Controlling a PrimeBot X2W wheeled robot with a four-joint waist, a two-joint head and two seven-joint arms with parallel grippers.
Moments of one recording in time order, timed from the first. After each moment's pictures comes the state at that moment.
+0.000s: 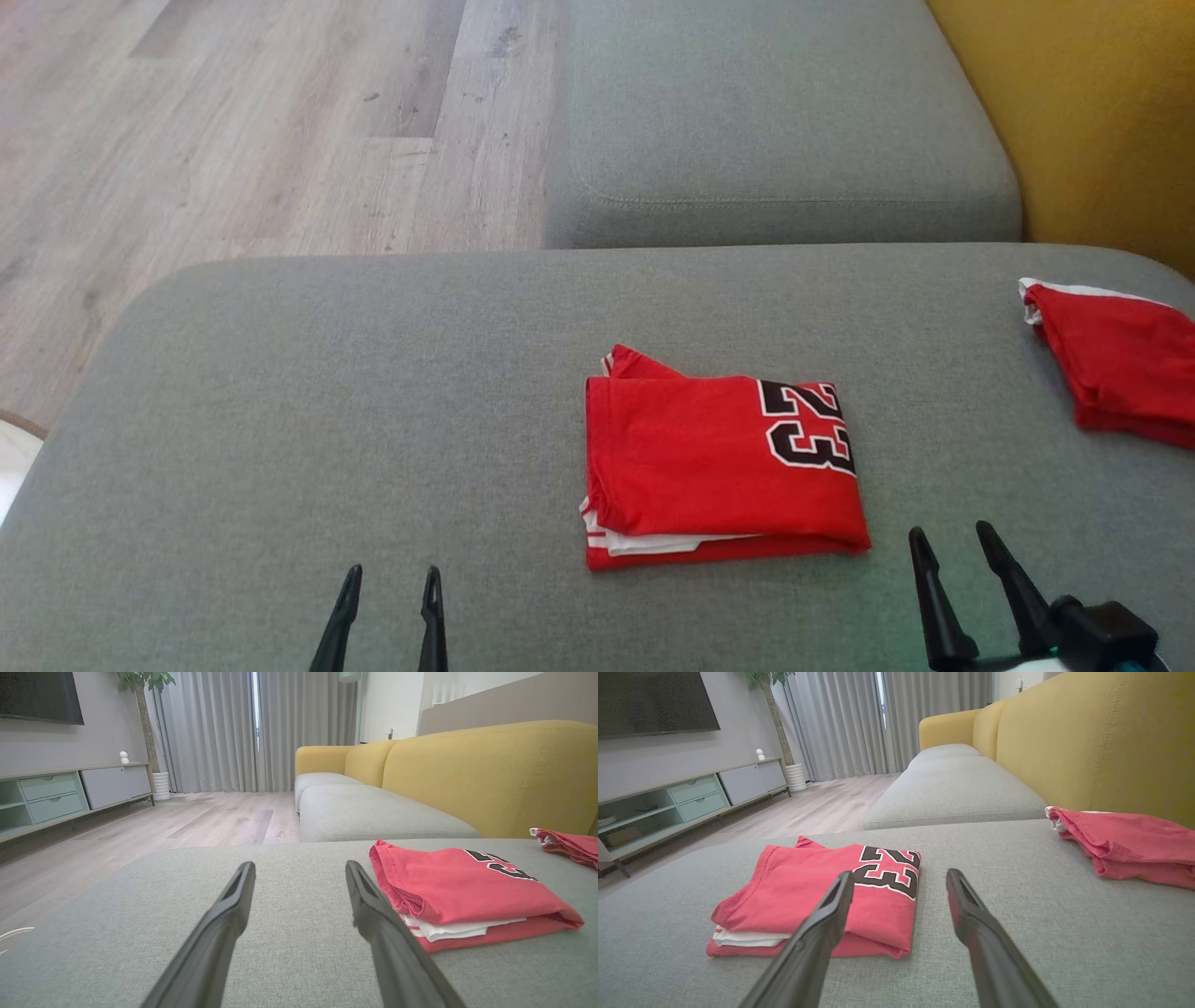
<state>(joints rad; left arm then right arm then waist) 0.28 0.09 -0.28 0.07 -0.12 0.14 -0.25 0.22 -0.14 0.12 0.22 0.26 0.12 -0.25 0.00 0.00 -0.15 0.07</state>
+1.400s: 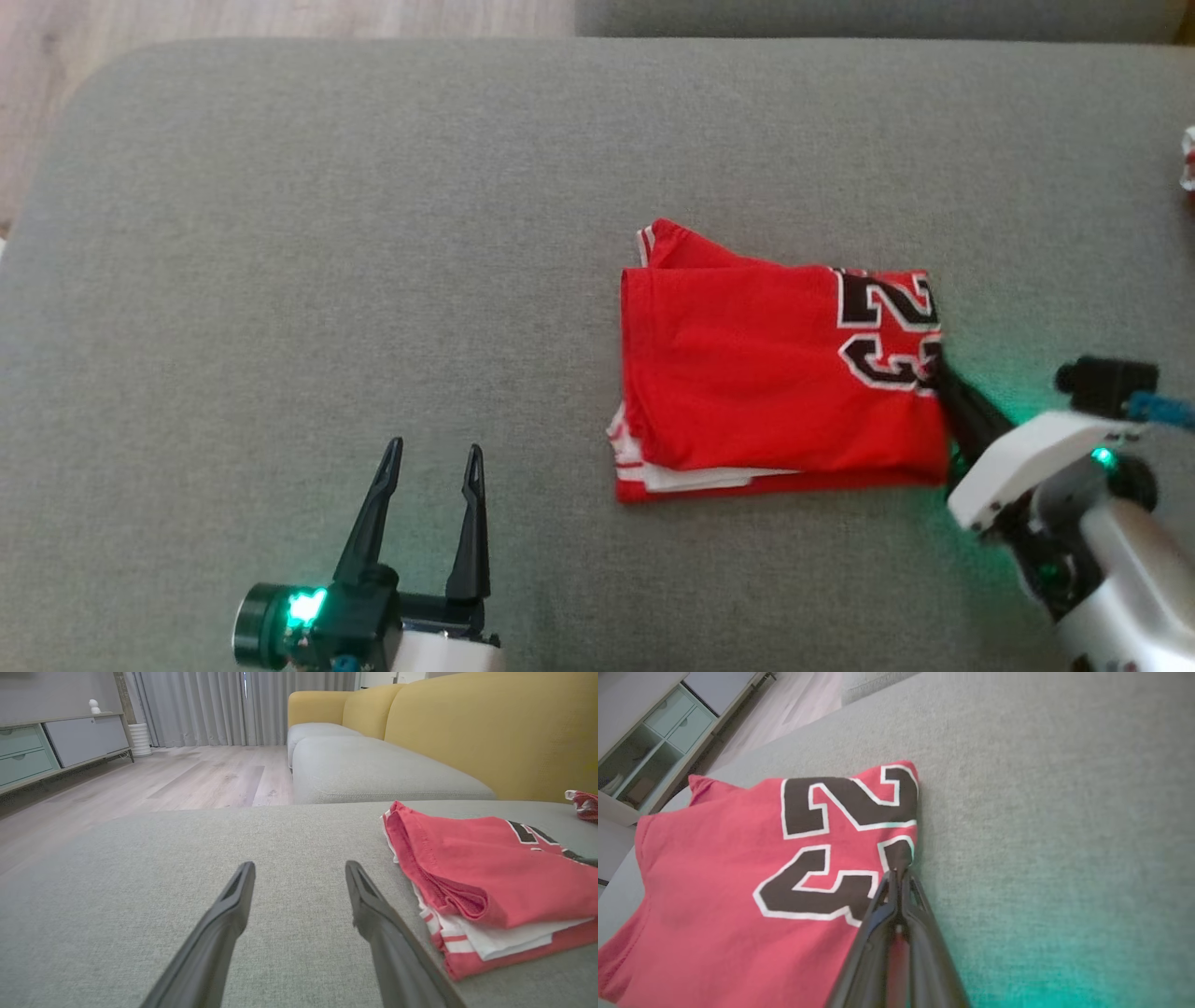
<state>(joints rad) 0.06 0.06 -0.34 0.09 -0.10 0.14 -0.25 -0.25 -0.32 0.30 0.48 0.73 0.12 0.11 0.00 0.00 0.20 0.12</state>
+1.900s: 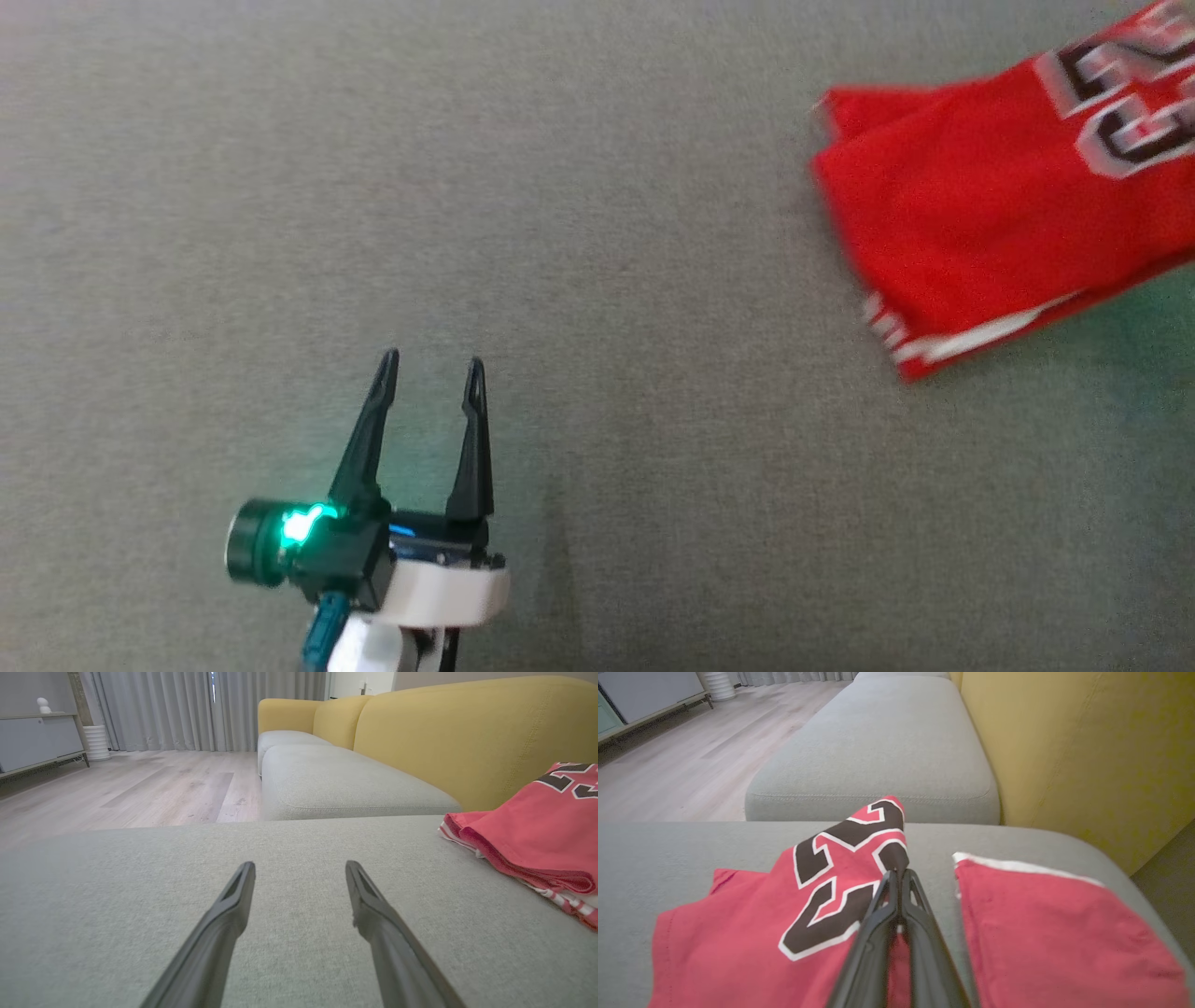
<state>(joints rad) -0.06 0.06 -0.35 0.04 -0.13 0.14 -0.25 -0.51 -0.64 0.20 0.39 0.65 0.12 0.13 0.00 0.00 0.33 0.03</state>
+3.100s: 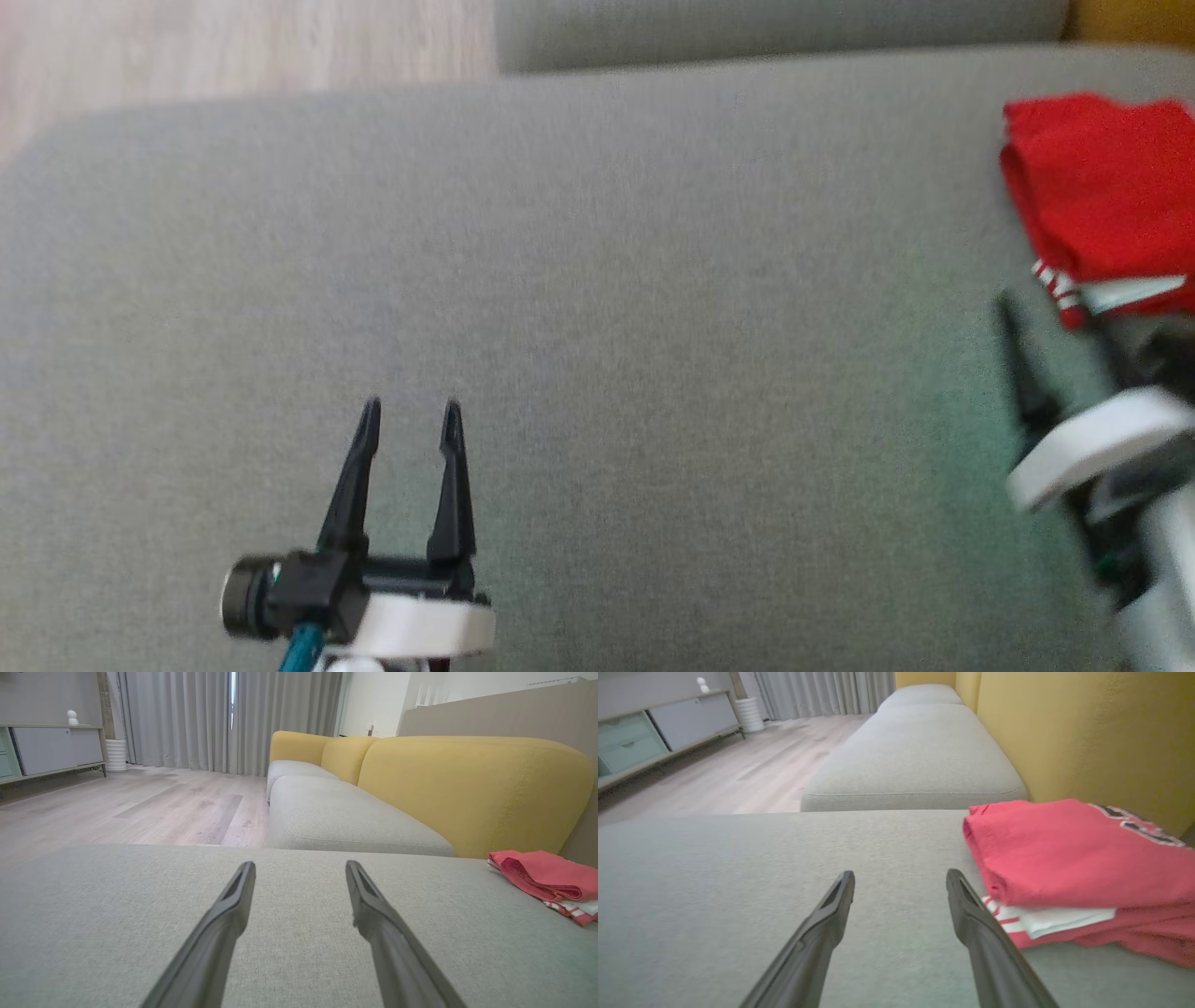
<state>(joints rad) -0.01 0.05 -0.32 0.06 -0.22 0.12 -0.26 -0.22 -0.36 0.07 0.27 0.37 0.12 0.06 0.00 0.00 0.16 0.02</state>
